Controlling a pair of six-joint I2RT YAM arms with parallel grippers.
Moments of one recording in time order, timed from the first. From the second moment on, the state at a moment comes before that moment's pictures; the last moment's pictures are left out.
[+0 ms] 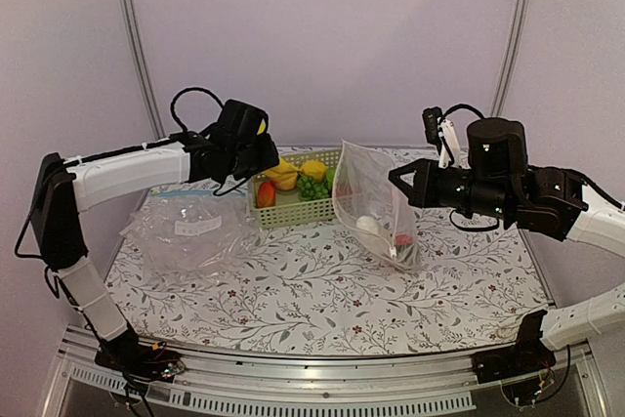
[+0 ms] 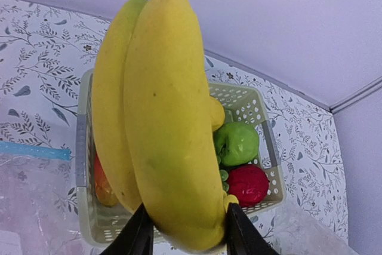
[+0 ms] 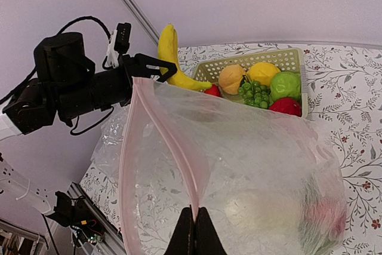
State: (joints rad) left arm -0.69 1.74 1.41 -0.31 -0.38 -0.79; right arm 0.99 1.10 1.08 -0.35 0.21 0.62
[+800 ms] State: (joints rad) left arm -0.86 1.15 1.00 -0.08 -0.17 -0.61; right arm 0.99 1.10 1.09 -0.35 0.20 0.61
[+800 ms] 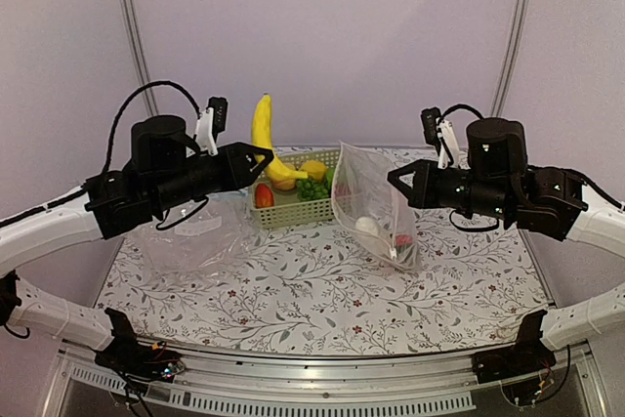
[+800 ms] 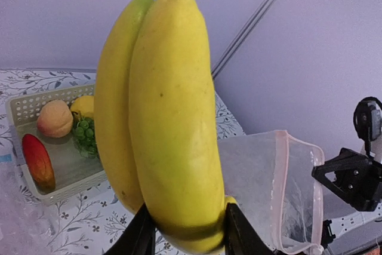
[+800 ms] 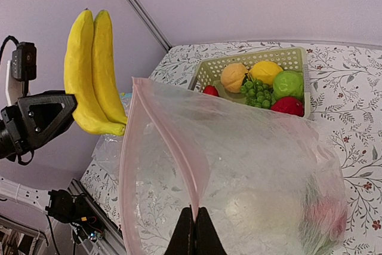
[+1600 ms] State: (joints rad) left arm -1.10 1.27 1.16 0.09 0.11 -0.44; right arm 0.99 1.10 1.09 -0.35 0.18 0.59
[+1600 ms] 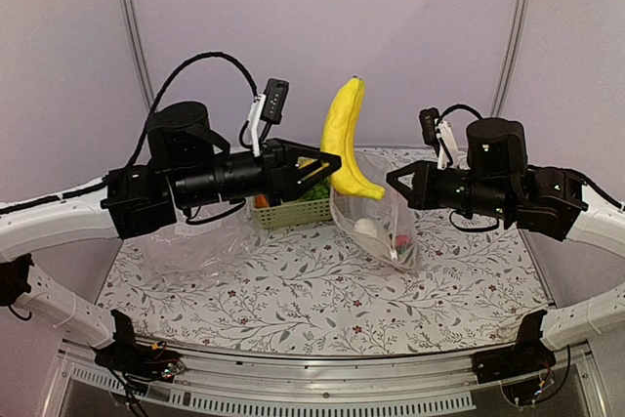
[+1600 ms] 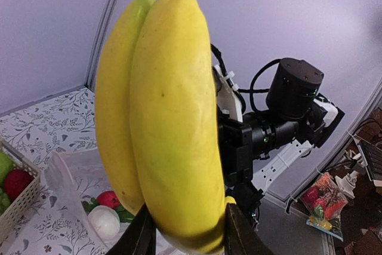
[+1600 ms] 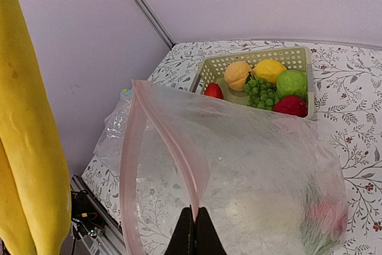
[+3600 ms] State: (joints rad) left arm -1.11 1.44 1.21 -0.19 0.12 -0.44; right arm 0.99 1.13 1.09 -0.36 0.33 0.63
